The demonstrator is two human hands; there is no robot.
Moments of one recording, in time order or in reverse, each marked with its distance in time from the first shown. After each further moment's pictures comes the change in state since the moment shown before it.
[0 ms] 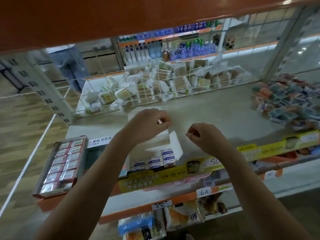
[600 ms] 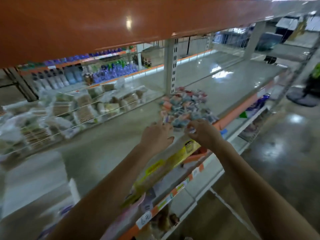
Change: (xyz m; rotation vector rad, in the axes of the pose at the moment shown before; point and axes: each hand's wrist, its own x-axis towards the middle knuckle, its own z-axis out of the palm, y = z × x) left_hand 0.172 0.195 0.146 0.215 -0.066 0.264; right_hand -0.056 0.215 -0.133 -0.243 0.161 0.409
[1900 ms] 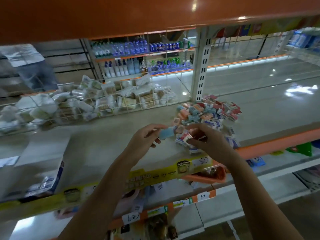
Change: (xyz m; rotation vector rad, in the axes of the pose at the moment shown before) left_hand -0.008 0.023 0.003 -0.994 0.372 -0.474; right_hand 0.047 0.056 -0.013 0.693 -0.194 -0.468
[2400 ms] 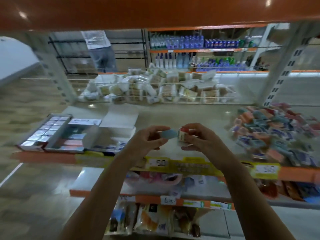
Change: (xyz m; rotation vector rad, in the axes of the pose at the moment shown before) left_hand -0.117 -0.030 -0.130 -0.144 0.158 -0.144; right_hand 0.020 -0.115 0.142 0.689 -0.317 0.124
